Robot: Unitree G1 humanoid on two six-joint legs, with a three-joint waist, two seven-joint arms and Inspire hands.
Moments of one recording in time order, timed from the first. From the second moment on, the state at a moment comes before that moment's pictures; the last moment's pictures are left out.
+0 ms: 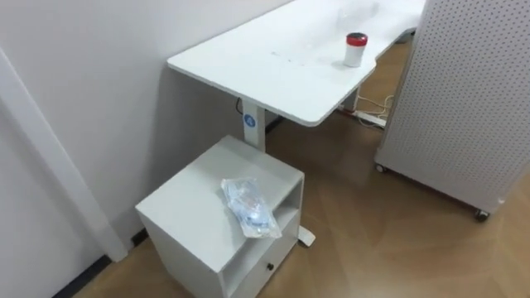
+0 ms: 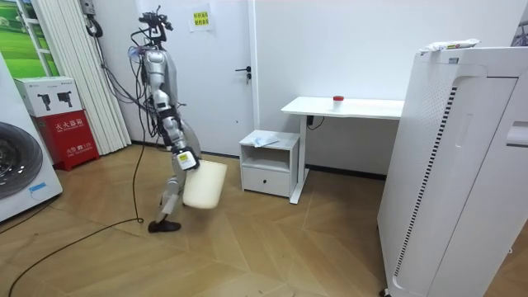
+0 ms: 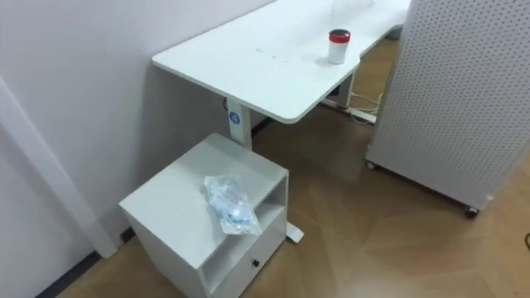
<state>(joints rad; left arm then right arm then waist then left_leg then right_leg) 0.06 0.23 0.09 1.27 0.27 -0.02 0.13 0.09 -0.27 -0.06 1.21 0.23 -0.05 0.02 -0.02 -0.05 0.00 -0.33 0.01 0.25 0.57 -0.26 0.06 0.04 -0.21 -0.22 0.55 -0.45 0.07</state>
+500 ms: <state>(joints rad) 0.03 0.24 0.02 1.24 0.19 -0.12 0.19 0.02 -0.27 -0.02 1.21 0.23 -0.11 0.07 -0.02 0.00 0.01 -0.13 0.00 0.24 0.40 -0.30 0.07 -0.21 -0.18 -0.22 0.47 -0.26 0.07</state>
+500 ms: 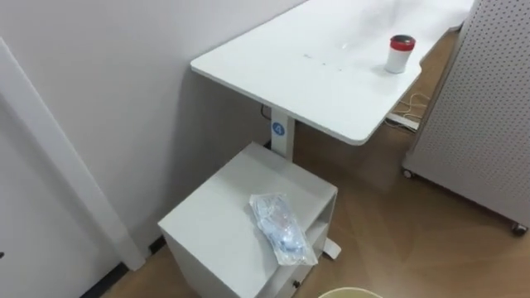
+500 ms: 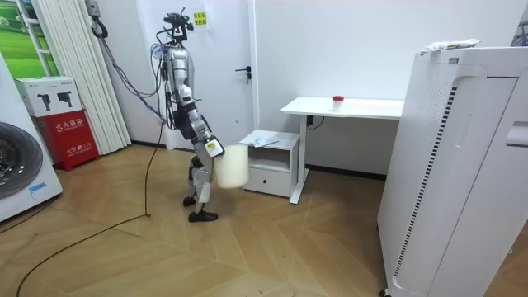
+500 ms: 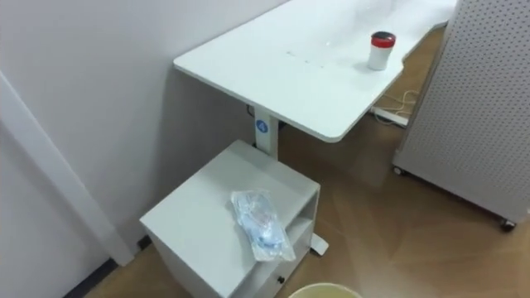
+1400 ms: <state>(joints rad) -0.44 0.22 -0.12 1.12 0.07 -0.29 0.43 -0.28 -0.26 0.23 1.28 0.25 -0.17 0.00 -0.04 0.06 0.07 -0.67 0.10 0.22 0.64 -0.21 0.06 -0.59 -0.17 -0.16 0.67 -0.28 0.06</state>
